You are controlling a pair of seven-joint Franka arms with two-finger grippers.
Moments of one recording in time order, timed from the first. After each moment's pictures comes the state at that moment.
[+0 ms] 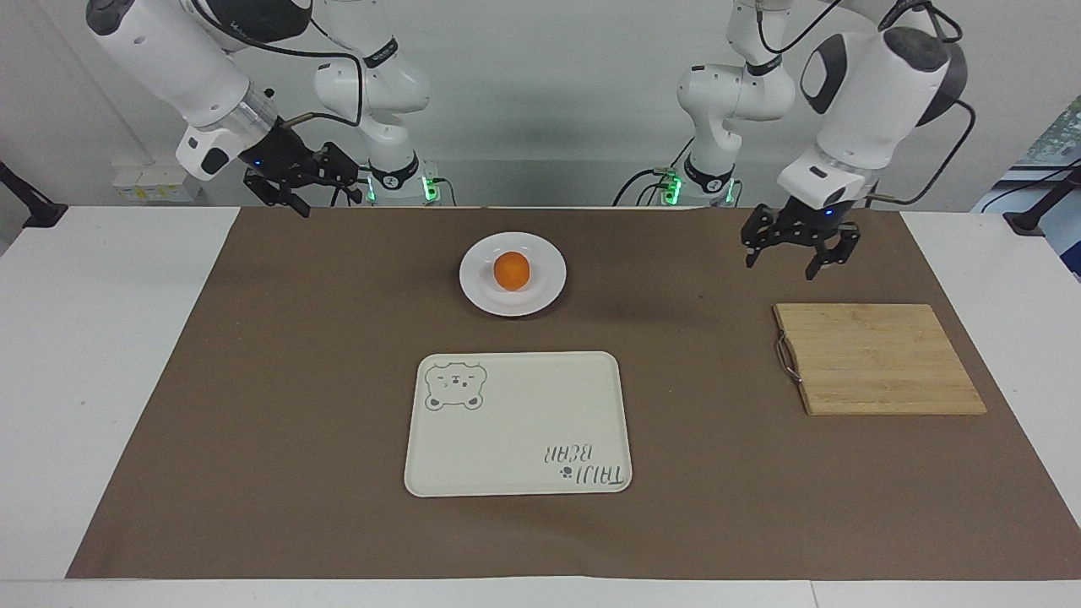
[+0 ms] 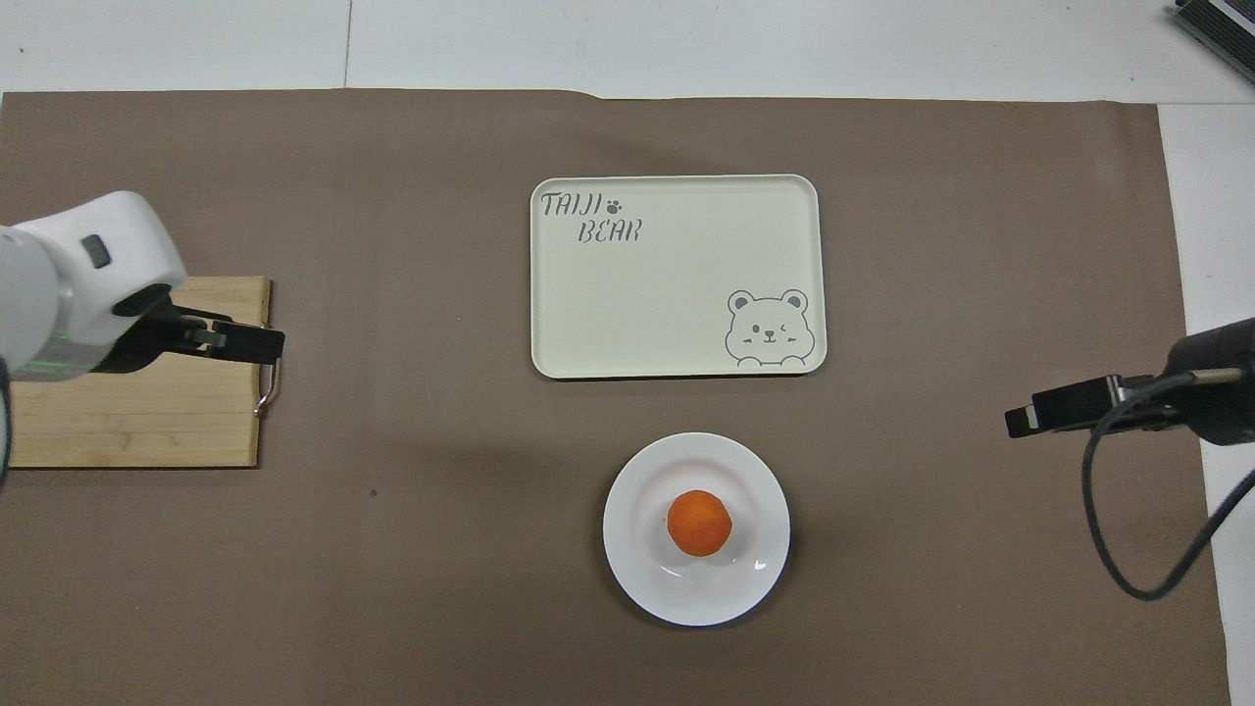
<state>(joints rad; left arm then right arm) -0.19 -0.10 0.06 -1.83 -0.07 1.85 0.17 -0.02 -0.14 -0.05 -1.83 0.34 1.51 -0.12</state>
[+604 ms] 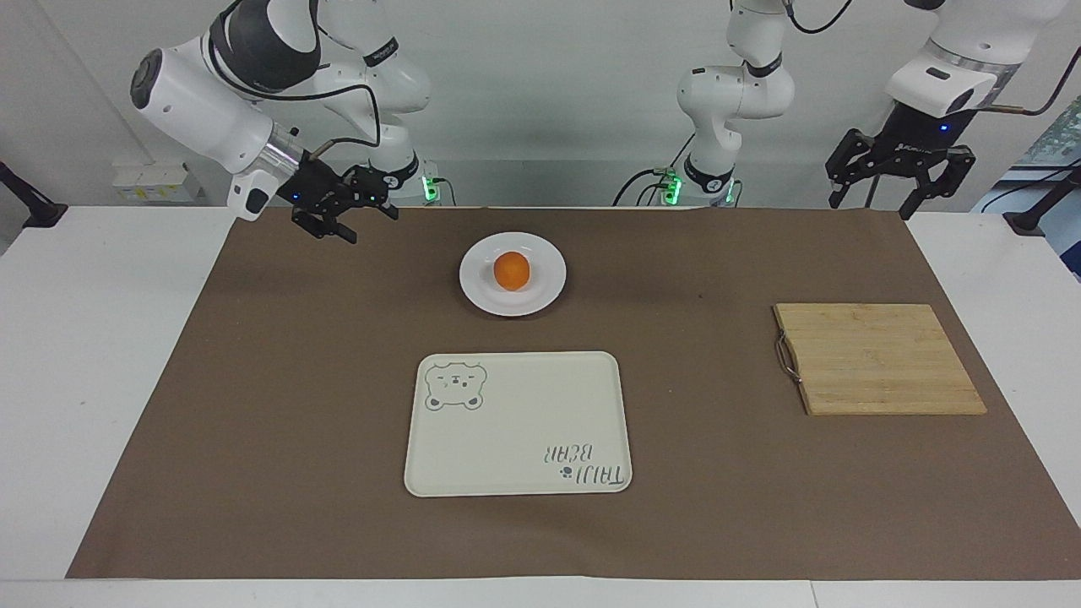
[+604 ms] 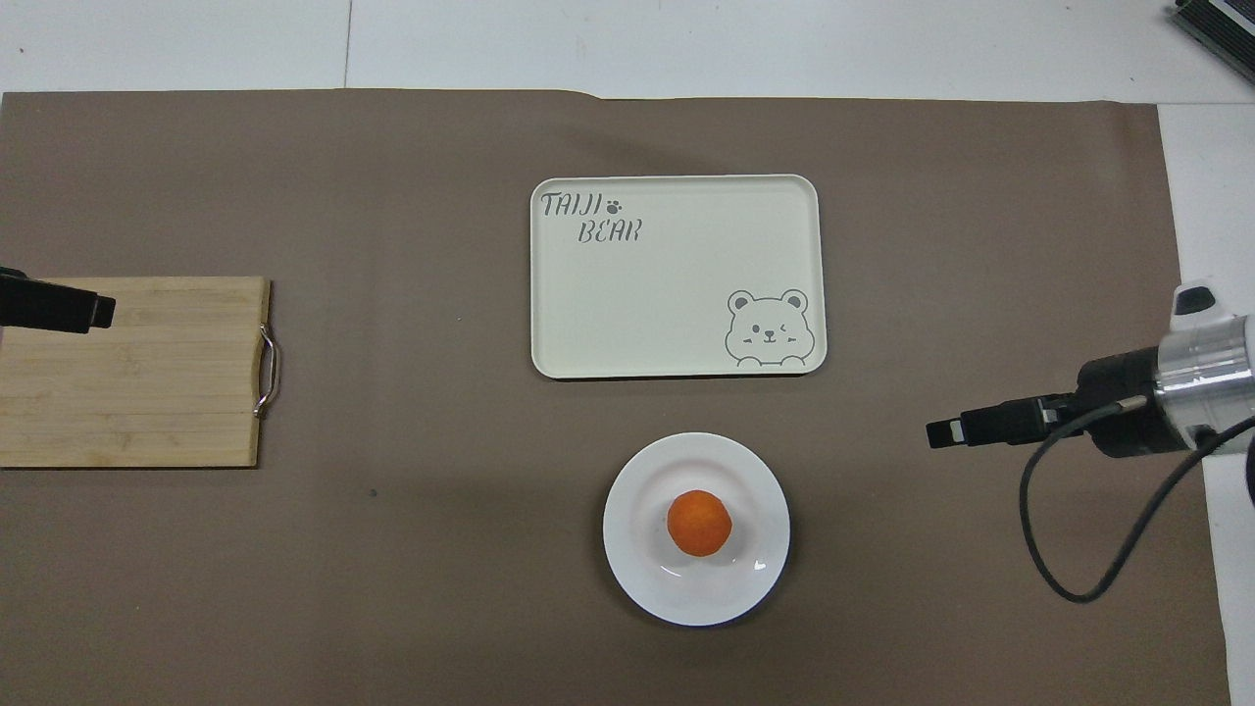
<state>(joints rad) -0.12 -0.03 0.06 -1.48 -0.05 1.55 0.21 -0.02 -0.16 -0.05 -2.06 0.58 1.69 -0.31</state>
